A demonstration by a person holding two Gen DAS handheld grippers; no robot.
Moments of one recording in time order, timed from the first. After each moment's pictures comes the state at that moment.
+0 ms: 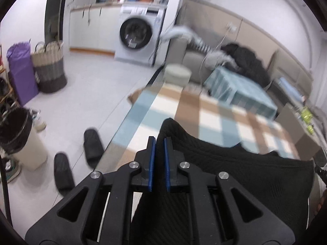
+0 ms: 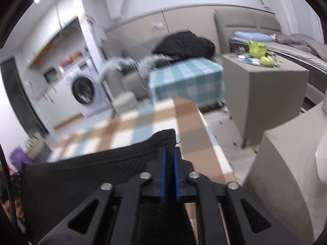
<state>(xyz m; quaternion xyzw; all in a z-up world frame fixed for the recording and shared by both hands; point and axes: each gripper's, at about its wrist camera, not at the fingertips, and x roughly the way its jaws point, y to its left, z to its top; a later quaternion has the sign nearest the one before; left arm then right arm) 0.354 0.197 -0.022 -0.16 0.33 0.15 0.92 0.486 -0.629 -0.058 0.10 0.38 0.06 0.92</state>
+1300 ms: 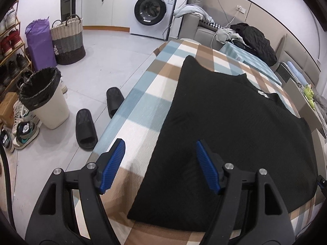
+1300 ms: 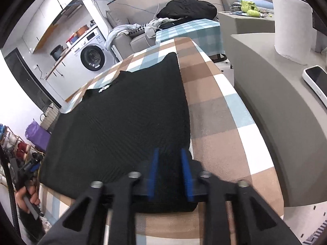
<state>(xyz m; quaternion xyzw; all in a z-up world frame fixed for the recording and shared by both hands) 0.136 0.160 -0.063 -0.17 0.39 0.18 0.89 0.276 -0.666 -0.096 0.14 0.45 0.13 0.87</state>
